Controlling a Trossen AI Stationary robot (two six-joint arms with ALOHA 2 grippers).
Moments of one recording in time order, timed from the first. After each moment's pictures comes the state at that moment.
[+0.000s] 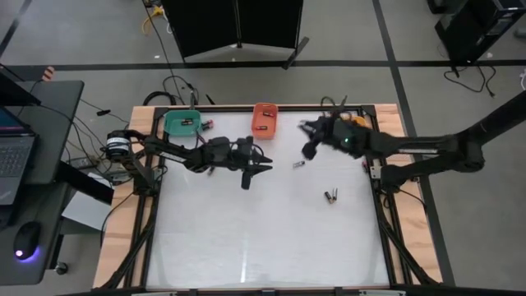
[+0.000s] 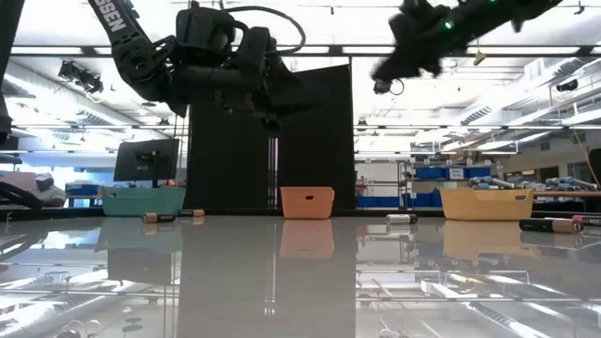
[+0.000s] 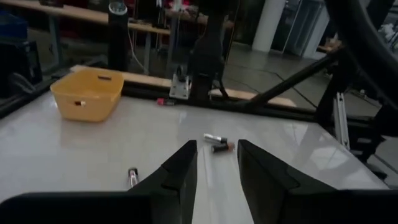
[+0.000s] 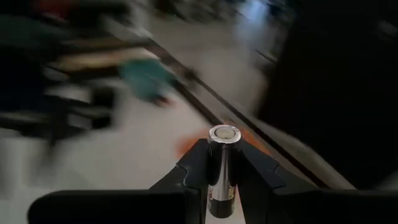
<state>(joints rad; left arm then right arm) 0.18 1.67 0.68 0.91 0.23 -0.16 -0.21 1.09 0.75 0.01 0.44 0.02</state>
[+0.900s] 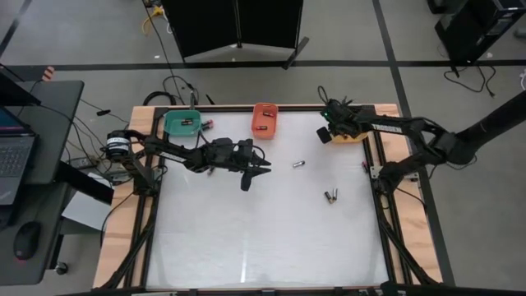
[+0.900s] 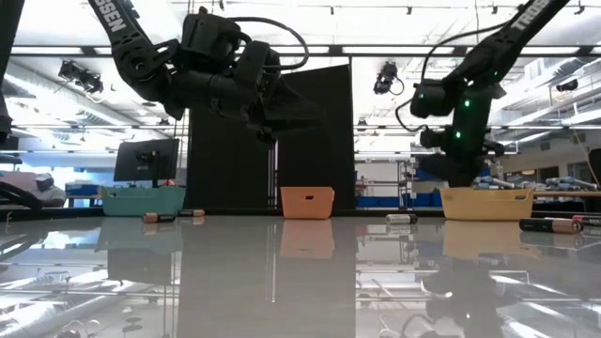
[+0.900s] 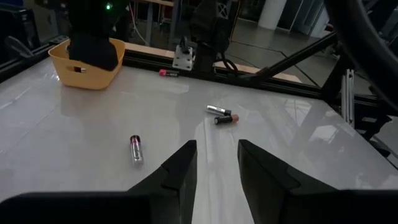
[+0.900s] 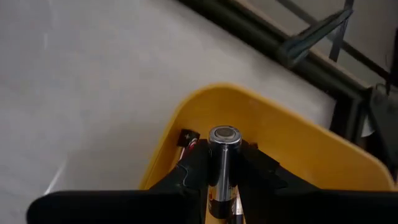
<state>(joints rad) 0.18 1.67 0.68 0.81 0.23 -0.16 -0.76 1.45 0.75 -0.50 0.43 0.26</state>
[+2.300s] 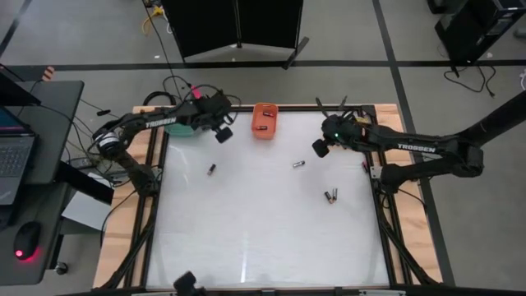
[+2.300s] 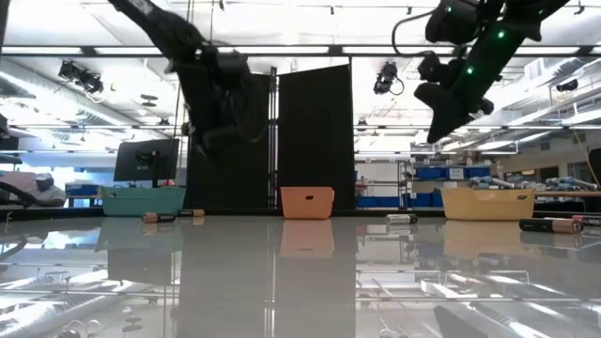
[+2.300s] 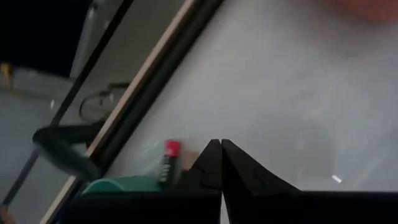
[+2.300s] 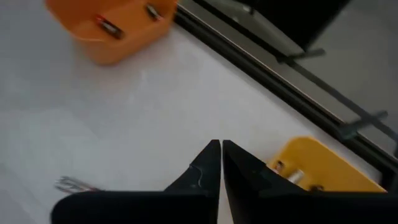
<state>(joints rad) 0.63 1.58 1.10 -0.62 -0.32 0.08 -0.37 1.10 0.75 -0.55 0.46 0.32</state>
